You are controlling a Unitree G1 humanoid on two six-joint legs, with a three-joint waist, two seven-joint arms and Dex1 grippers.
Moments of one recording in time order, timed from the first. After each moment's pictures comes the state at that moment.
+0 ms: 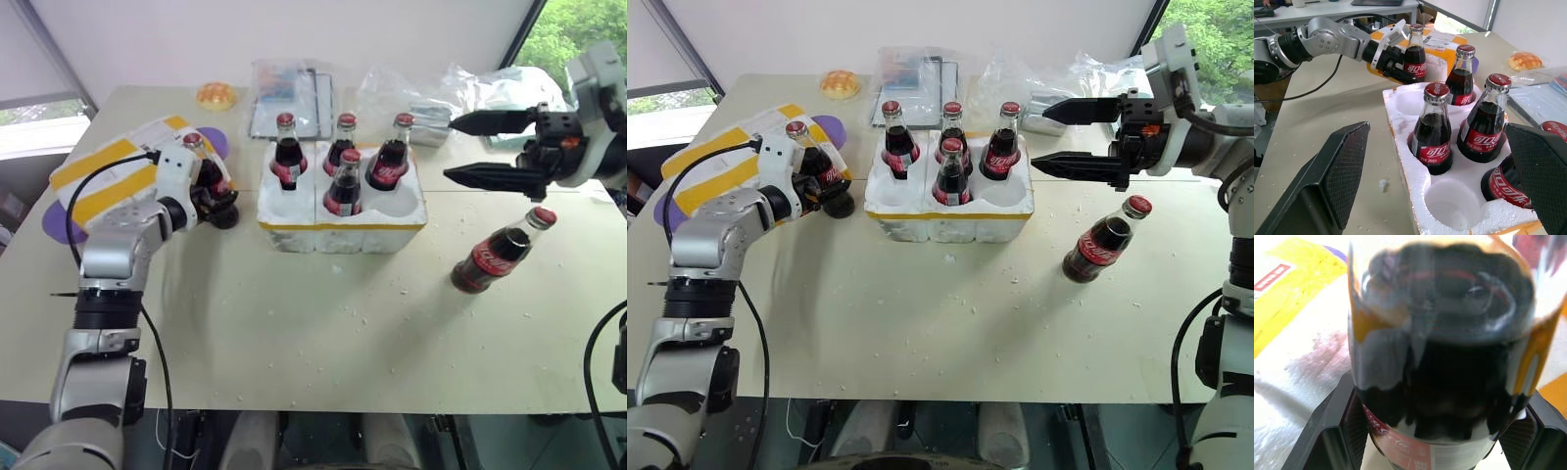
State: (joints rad) left arm -0.71 0.57 0.10 0.19 -0.33 0.73 -0.56; right arm -0.86 -0.97 -0.13 0.13 0.61 0.65 1.37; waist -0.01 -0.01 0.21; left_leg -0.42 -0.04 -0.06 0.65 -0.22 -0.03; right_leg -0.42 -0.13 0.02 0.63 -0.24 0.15
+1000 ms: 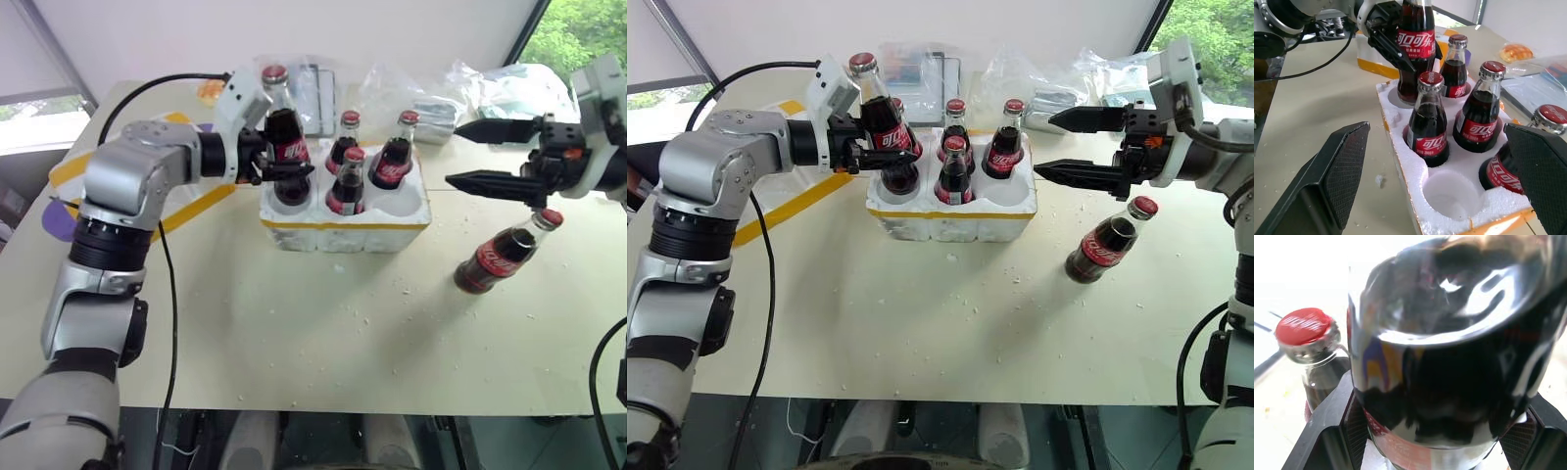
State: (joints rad) left arm -1.04 0.61 -0.16 0.14 -0.41 0.80 -0.94; right arm -0.76 -0.98 -0.19 0.04 0.64 0.68 1.29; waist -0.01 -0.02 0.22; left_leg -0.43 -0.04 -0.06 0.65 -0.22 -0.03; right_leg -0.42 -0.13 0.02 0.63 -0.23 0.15
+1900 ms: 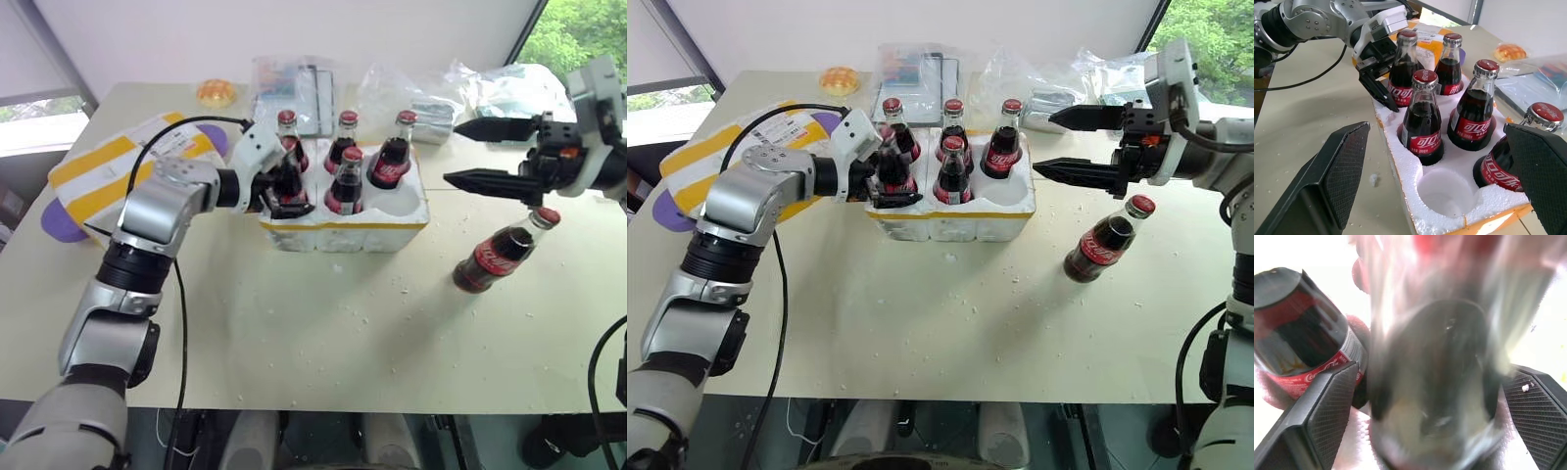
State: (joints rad) left arm -0.93 0.55 -0.21 0.16 -0.26 0.71 -0.94; right arm -0.78 -0.98 -0.17 0.06 0.63 0.64 1.28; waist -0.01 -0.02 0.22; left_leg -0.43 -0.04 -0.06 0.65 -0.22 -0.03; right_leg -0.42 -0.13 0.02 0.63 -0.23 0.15
